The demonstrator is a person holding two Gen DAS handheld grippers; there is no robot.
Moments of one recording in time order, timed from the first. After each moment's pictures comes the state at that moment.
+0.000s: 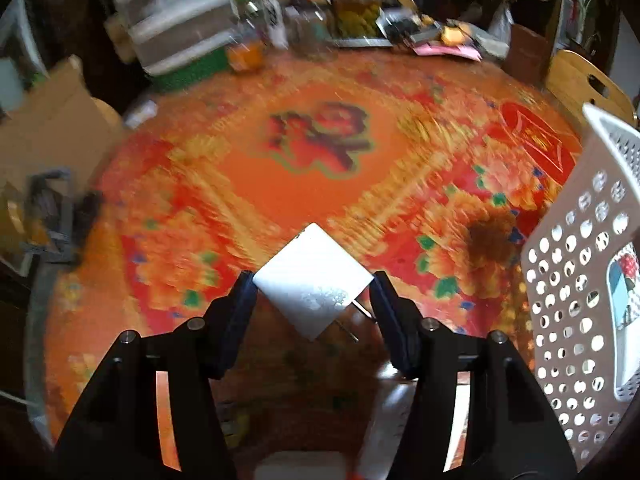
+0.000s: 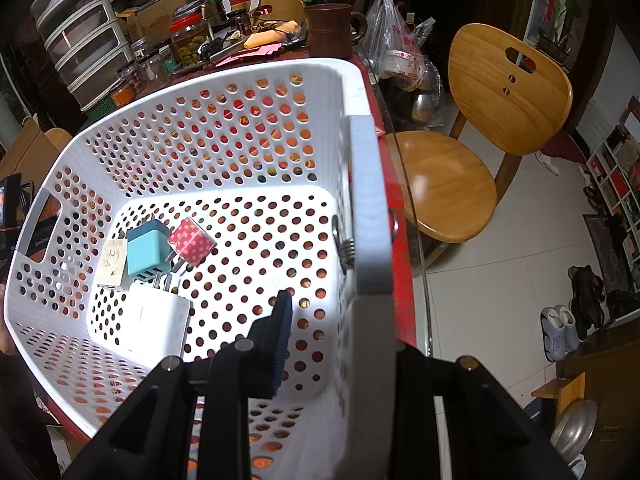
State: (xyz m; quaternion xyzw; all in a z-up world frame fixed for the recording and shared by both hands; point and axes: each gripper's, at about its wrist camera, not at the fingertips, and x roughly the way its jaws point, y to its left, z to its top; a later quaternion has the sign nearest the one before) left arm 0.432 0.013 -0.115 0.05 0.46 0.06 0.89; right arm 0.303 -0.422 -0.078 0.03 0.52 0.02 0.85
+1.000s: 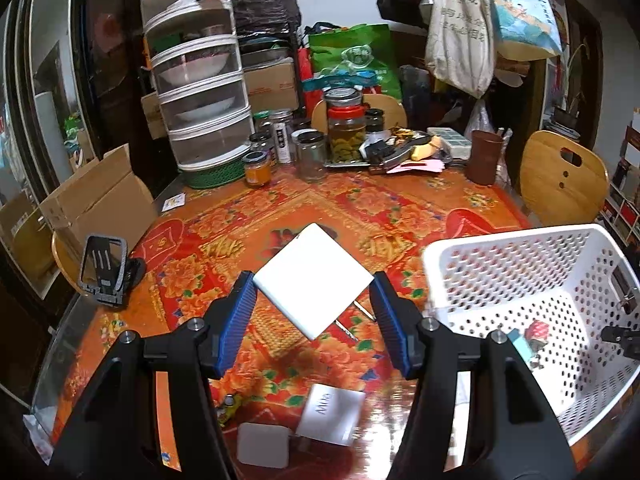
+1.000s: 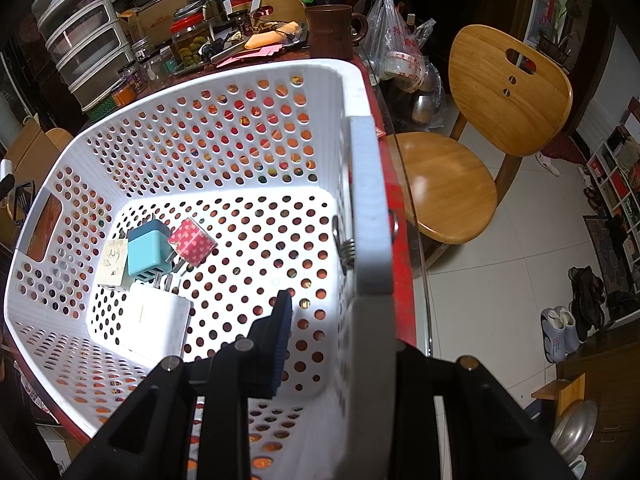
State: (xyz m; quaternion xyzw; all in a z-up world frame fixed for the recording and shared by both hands) left arm 0.351 -0.046 0.010 0.03 0.31 0.05 0.95; right arm 0.305 -0.421 -0.078 0.03 0.52 0.02 0.85
